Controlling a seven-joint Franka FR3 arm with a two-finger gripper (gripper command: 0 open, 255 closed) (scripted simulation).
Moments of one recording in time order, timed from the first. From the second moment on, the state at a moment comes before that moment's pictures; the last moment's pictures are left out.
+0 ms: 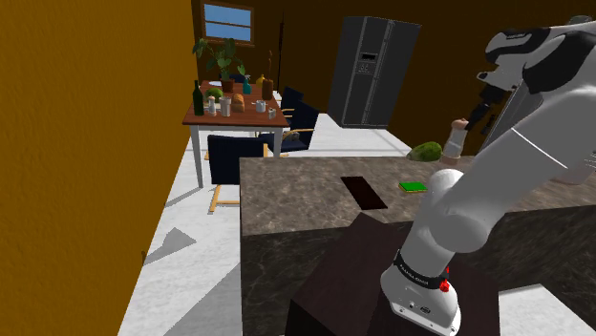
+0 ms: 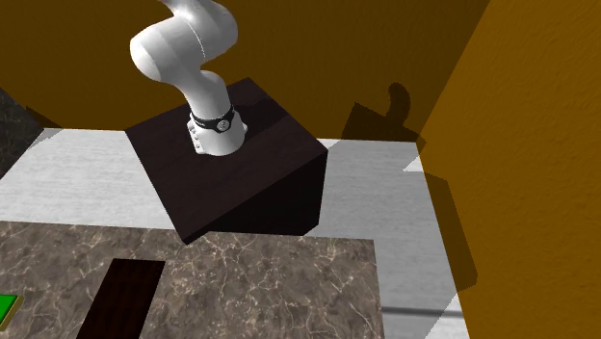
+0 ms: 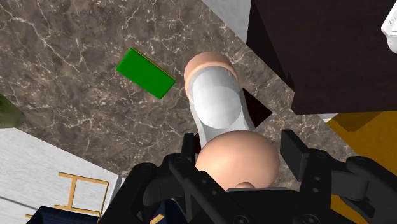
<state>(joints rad) 0.19 -0.40 -1.58 -1.69 -0.18 1.62 -1.41</state>
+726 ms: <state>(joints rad) 0.69 -0.71 -1.98 -1.11 -0.43 1.38 -1.49</state>
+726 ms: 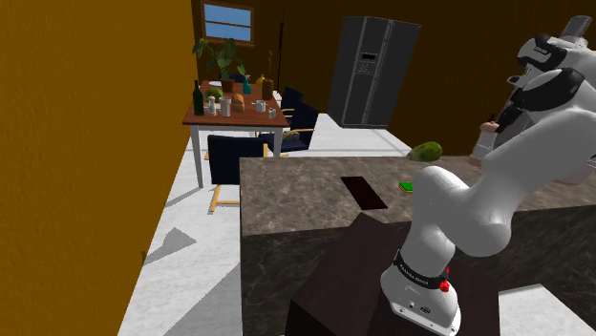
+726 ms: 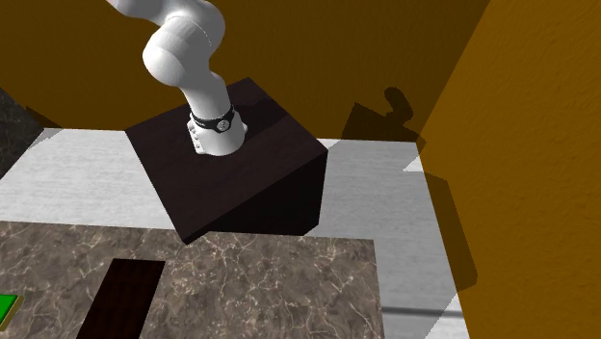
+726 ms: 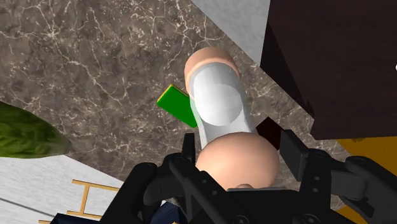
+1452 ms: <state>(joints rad) 0.61 -0.71 -1.98 -1.29 -0.44 1.53 -1.49</state>
